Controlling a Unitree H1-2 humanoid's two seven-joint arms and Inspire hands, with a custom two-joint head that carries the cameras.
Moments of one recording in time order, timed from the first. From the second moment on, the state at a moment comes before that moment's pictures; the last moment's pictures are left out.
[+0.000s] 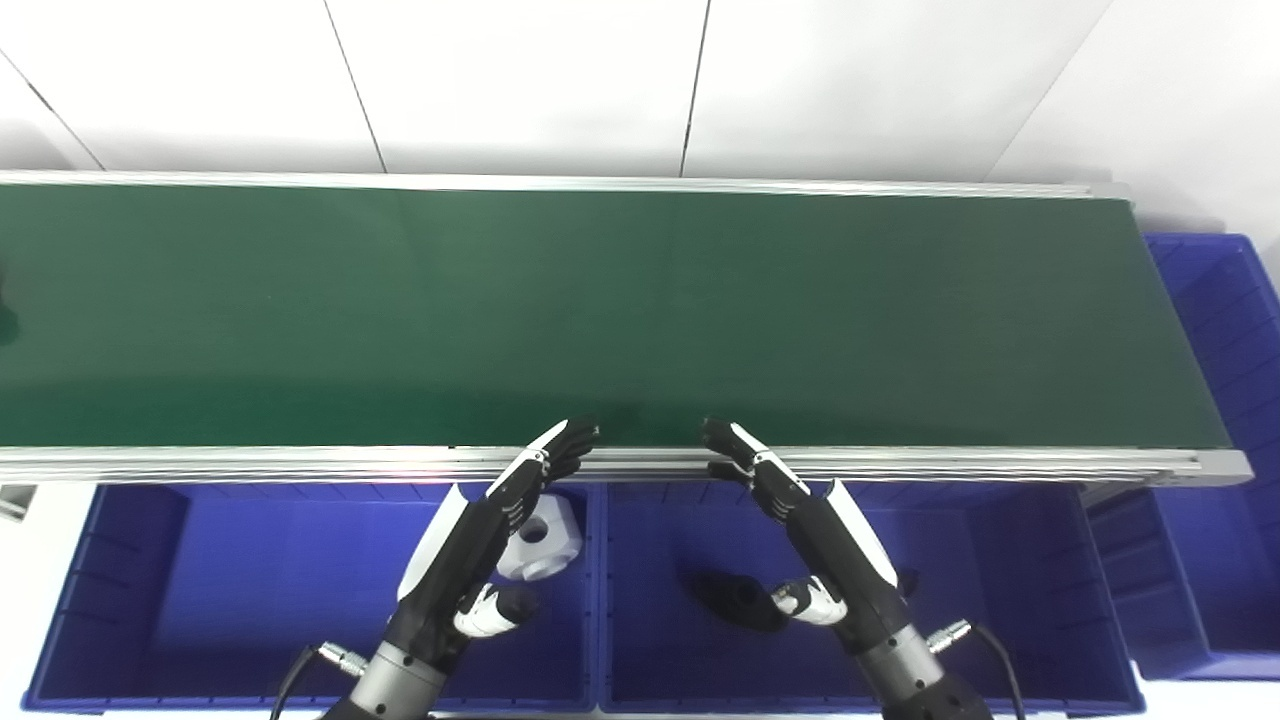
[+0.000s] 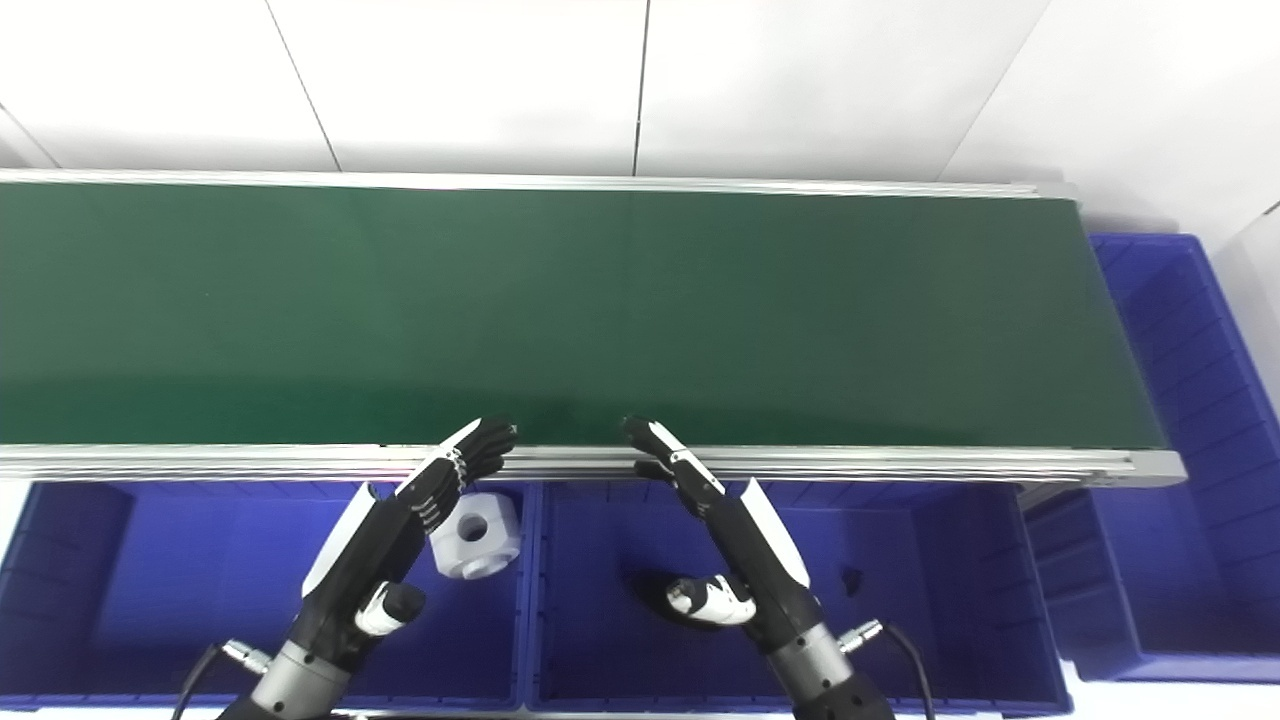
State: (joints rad) left arm 0.52 0.12 -0.32 -0.25 0.12 -0.35 -0.14; right arm 0.30 -0.22 0.32 -0.06 -0.09 -0.41 0.25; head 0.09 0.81
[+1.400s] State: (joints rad) left arm 0.52 0.12 -0.32 -0.24 0.13 -0.35 -0.14; right arm 0.30 -0.22 0.32 -0.05 -0.09 -0.41 0.25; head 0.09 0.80
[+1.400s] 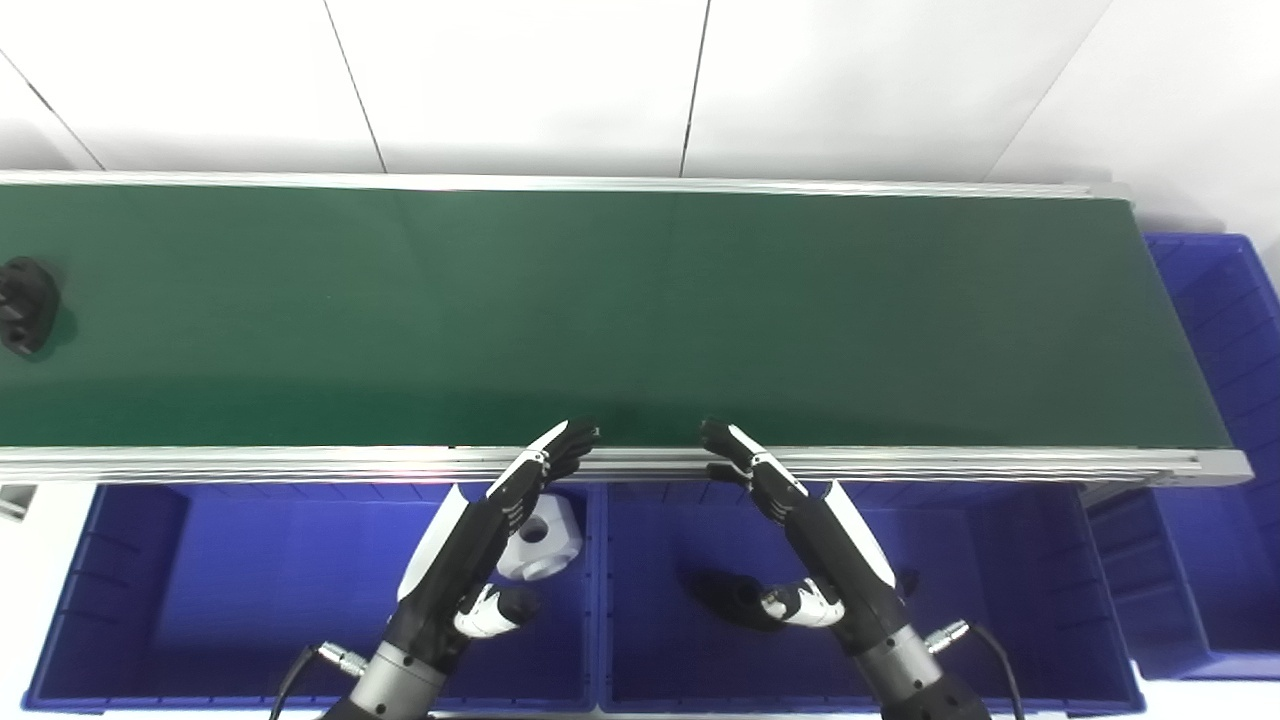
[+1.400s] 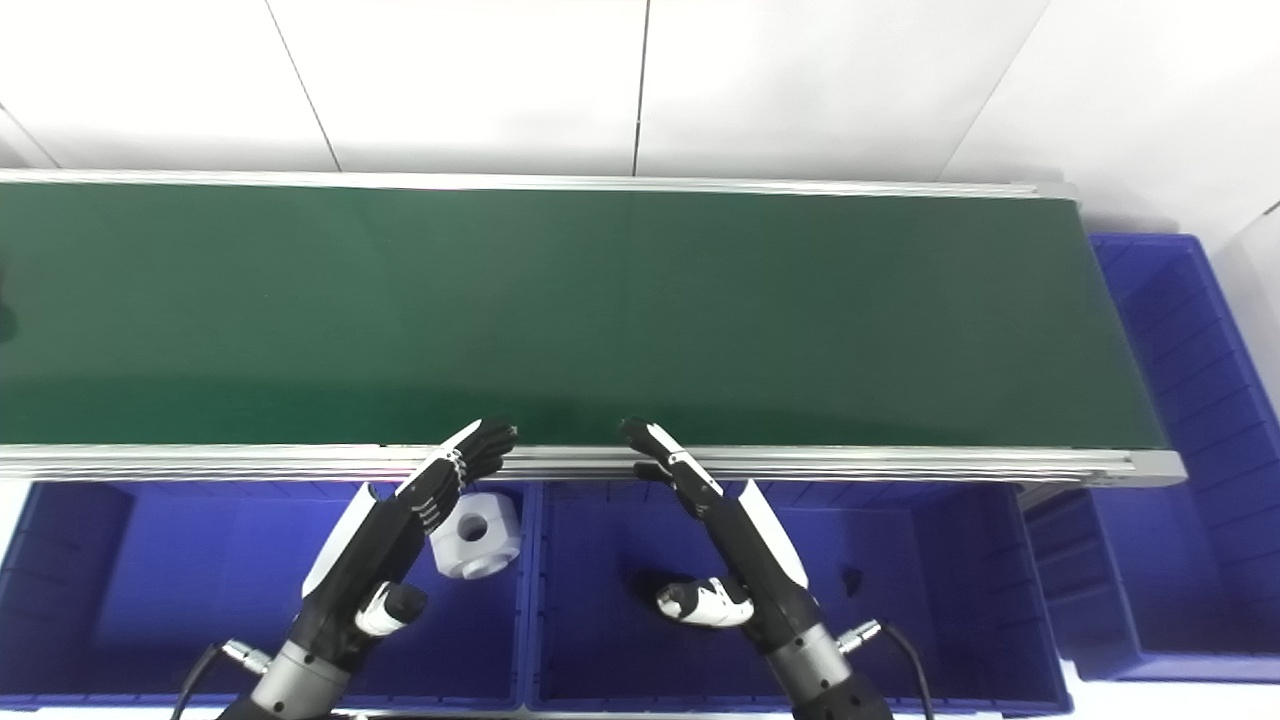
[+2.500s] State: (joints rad) left arm 0.52 0.12 -0.31 -0.22 0.14 -0.35 -0.14; right arm 0.30 -0.22 0.33 -0.03 -0.07 -0.41 0.25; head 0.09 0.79
